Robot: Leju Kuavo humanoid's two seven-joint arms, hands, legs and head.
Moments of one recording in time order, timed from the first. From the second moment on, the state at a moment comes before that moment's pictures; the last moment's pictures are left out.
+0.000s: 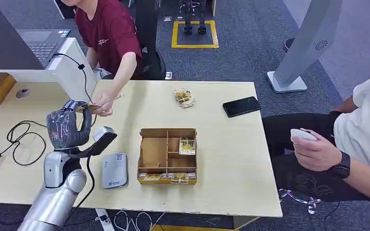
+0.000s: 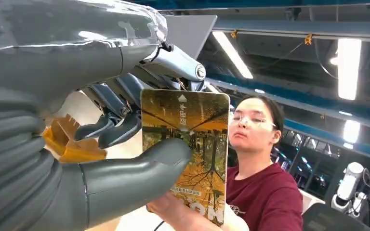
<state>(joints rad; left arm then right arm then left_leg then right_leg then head) -0.36 0.16 -0.10 -1.25 -1.01 0.67 -0.16 -0.01 0.03 0.88 -0.15 0.12 -0.25 0.05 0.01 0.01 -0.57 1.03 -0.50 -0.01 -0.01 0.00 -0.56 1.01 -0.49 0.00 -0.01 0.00</state>
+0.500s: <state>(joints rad) -0.36 0.14 -0.11 -1.26 -0.65 0.50 -0.20 -0.01 0.03 0.88 -0.15 0.10 -0.26 0.06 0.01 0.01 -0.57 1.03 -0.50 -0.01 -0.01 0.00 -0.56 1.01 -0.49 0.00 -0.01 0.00</state>
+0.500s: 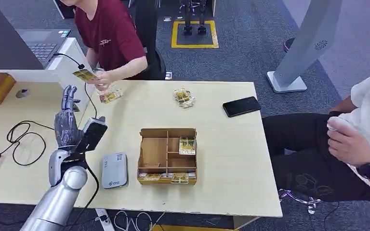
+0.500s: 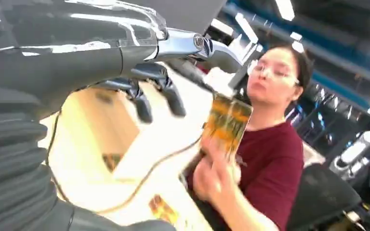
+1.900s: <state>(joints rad) -0.03 0.27 -0.61 -1.51 -1.29 0.55 -0.08 0.00 0.04 0.87 -0.13 0.08 -0.26 0.05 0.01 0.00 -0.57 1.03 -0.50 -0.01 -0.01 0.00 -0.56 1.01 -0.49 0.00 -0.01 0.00</state>
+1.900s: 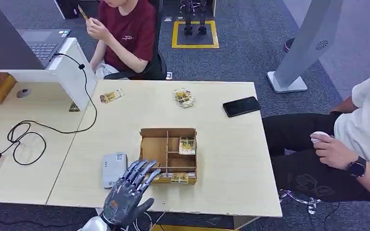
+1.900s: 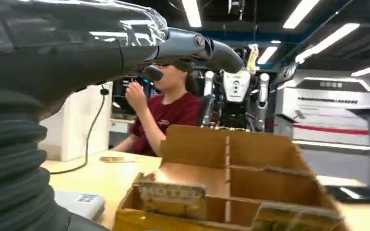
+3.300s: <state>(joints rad) -0.10 0.15 -0.52 -1.30 -1.24 0.55 -0.01 0.00 0.04 0.87 -0.13 0.09 -0.26 0.07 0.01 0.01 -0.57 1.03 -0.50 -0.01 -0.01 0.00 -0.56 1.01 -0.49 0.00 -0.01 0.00</state>
